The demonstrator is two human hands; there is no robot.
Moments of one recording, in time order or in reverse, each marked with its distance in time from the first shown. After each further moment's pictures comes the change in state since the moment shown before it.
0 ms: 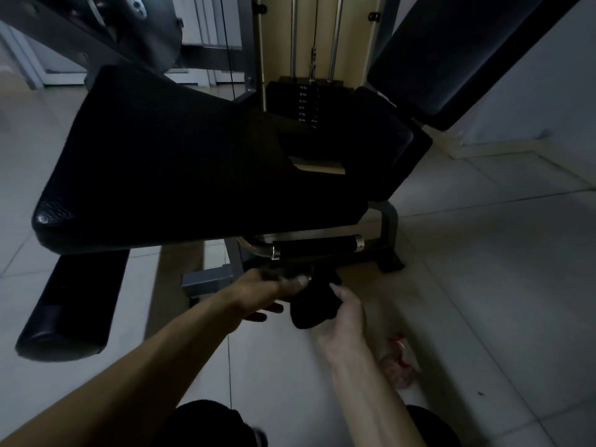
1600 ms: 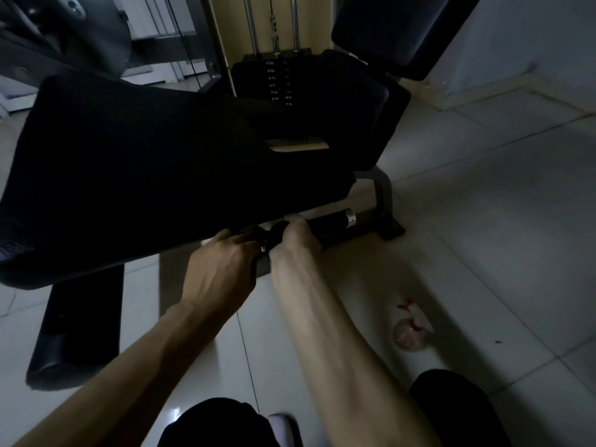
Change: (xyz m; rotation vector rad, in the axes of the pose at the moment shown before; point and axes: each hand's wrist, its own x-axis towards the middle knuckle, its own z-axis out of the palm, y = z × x) left_hand 0.008 0.002 -0.025 1.165 0.598 0.740; right_hand 0.067 0.015 0.102 0.100 0.080 0.011
